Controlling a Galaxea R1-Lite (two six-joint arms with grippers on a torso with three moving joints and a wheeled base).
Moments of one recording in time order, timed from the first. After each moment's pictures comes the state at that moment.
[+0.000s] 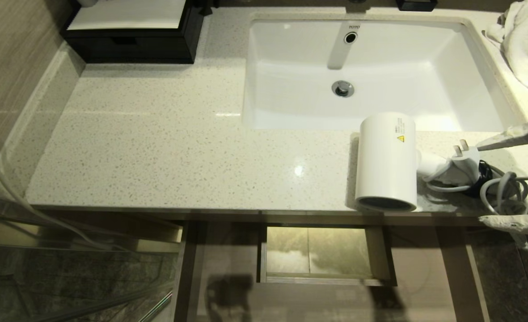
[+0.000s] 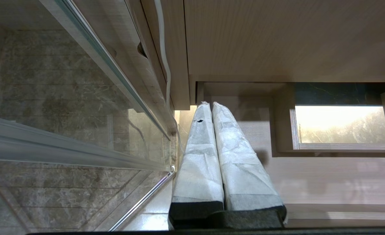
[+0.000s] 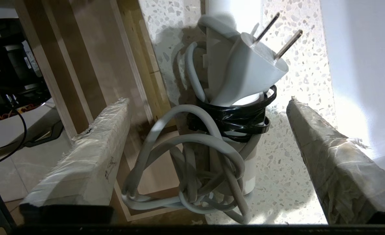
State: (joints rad) left arm 0.00 0.00 0.00 0.00 0.00 0.00; right arm 0.17 1.26 -1.33 0.75 0.36 -1.12
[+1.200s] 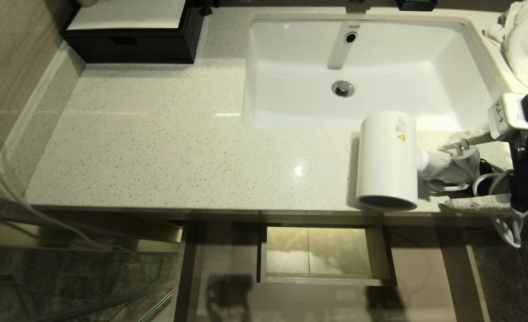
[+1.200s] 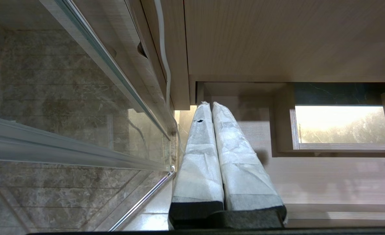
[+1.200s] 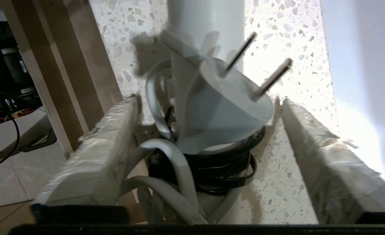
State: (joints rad) left arm 0.00 0.00 0.00 0.00 0.00 0.00; right arm 0.16 1.38 -1.33 0.64 0.37 -1.12
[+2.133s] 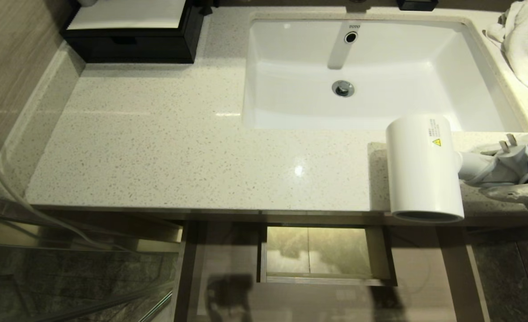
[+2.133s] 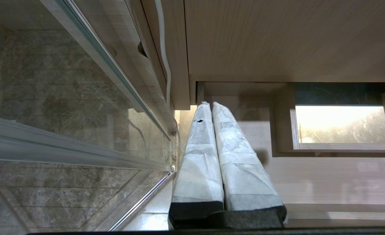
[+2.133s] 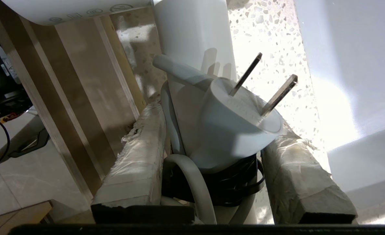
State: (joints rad) left arm 0.00 0.00 0.00 0.00 0.00 0.00; right arm 0.11 1.23 -1.29 0.67 0.35 -1.09
